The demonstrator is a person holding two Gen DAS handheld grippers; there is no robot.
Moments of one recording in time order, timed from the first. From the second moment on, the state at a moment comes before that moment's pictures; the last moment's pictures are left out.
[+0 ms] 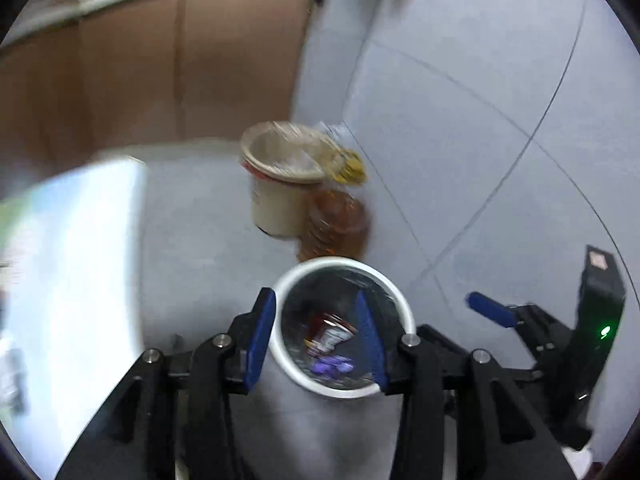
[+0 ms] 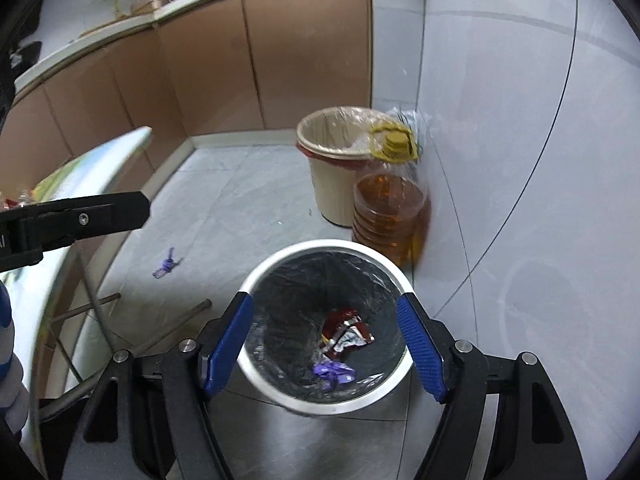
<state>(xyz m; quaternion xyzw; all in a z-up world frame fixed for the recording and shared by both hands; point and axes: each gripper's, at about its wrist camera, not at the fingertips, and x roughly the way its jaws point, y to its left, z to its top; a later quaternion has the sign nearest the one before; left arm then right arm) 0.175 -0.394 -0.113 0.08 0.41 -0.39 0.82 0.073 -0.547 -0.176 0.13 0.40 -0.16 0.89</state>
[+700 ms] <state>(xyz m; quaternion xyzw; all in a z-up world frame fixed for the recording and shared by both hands) 0.093 -0.115 -0.077 0.06 0.32 -0.17 0.93 0.046 -0.337 -0.065 0.06 0.29 0.02 0.95</state>
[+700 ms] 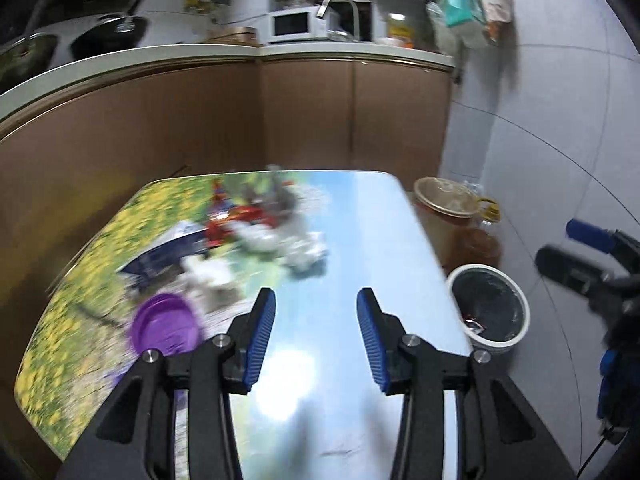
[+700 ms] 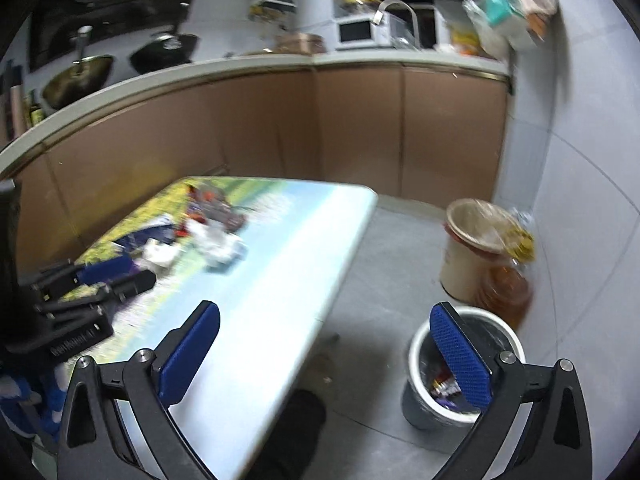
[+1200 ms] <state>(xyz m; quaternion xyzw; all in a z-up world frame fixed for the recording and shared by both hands) 0.094 0.033 -0.110 -0.01 0.37 -0.09 0.93 0.073 -0.265 -0.073 0.03 0.33 0.09 0.94</state>
